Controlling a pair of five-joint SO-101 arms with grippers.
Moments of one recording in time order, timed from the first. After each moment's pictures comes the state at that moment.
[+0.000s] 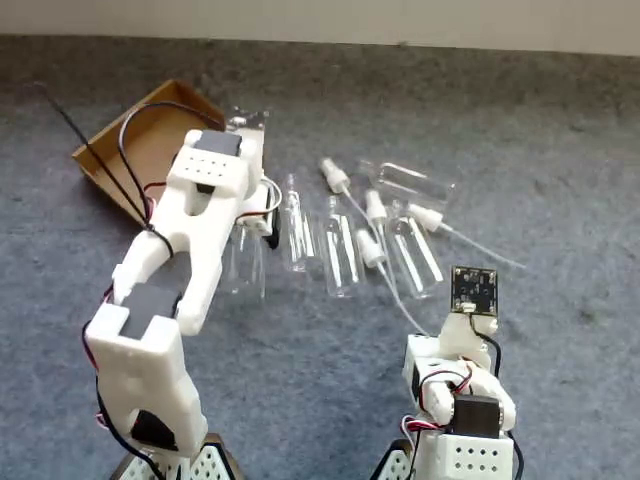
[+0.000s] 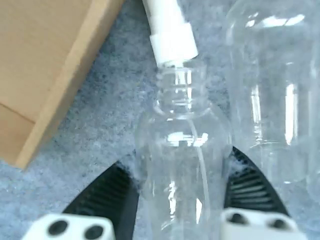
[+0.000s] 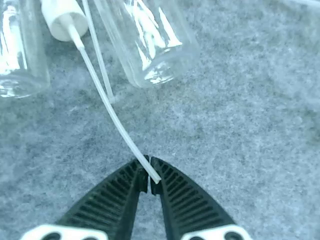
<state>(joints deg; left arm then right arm) 5.8 19.5 -5.4 82.2 12.1 2.5 -104.7 95.6 71.6 0.7</state>
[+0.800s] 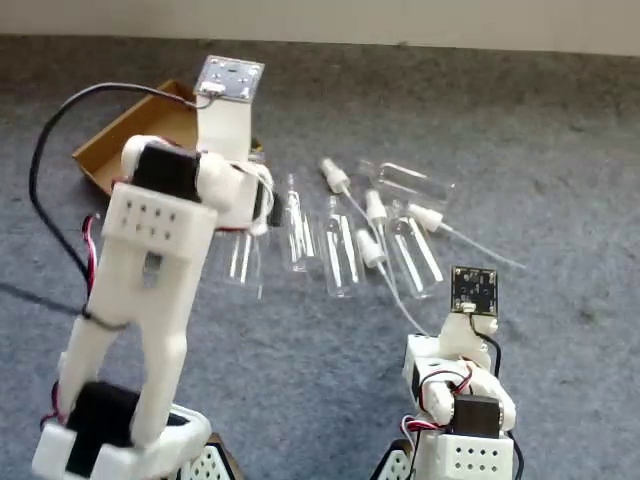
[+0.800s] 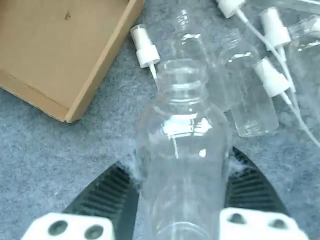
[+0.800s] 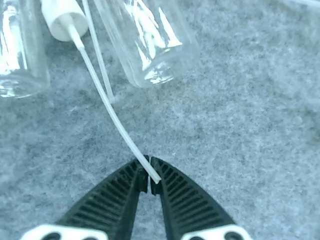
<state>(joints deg) 10.6 -14.0 -5.4 95.3 12.2 2.5 -104.7 95.6 71.6 0.7</state>
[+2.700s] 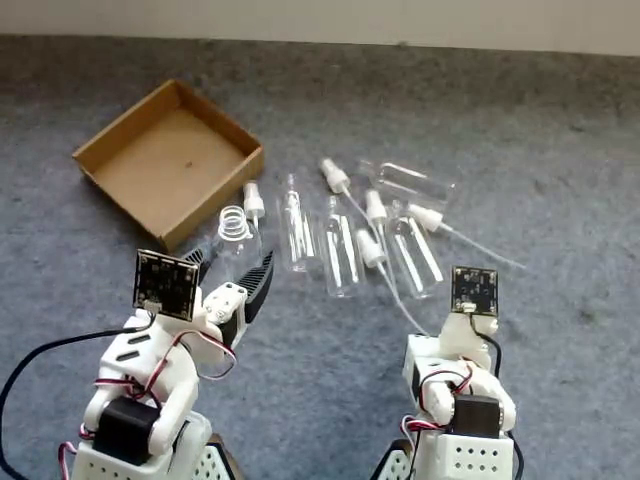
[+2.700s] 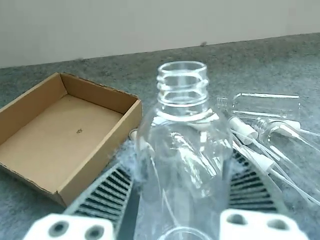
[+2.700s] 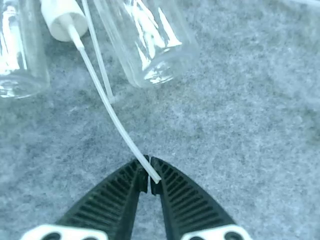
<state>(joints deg) 11.7 -103.8 77.8 52.5 7.5 2.7 -104.7 95.6 71.6 0.6</state>
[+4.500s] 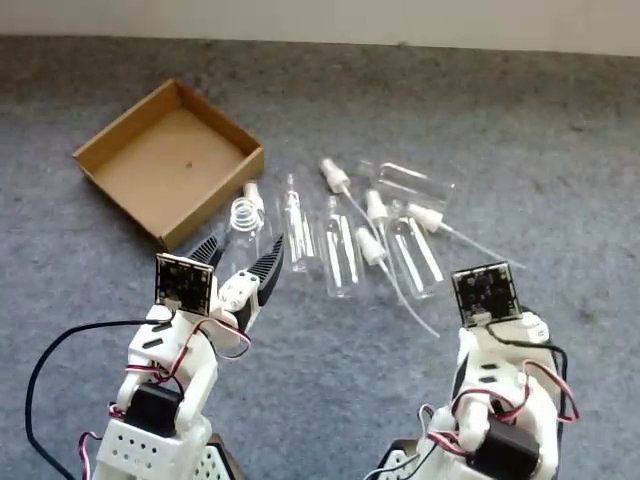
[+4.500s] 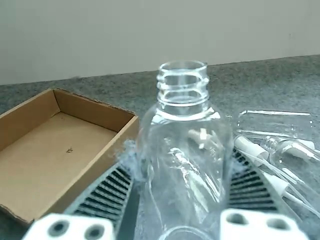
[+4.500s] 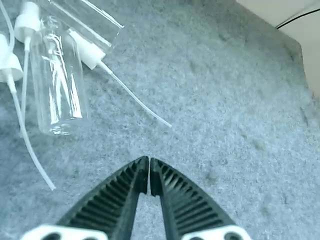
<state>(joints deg) 11.8 -103.7 95.9 27.6 7.5 21.5 -98.1 68.3 71.8 40.0</state>
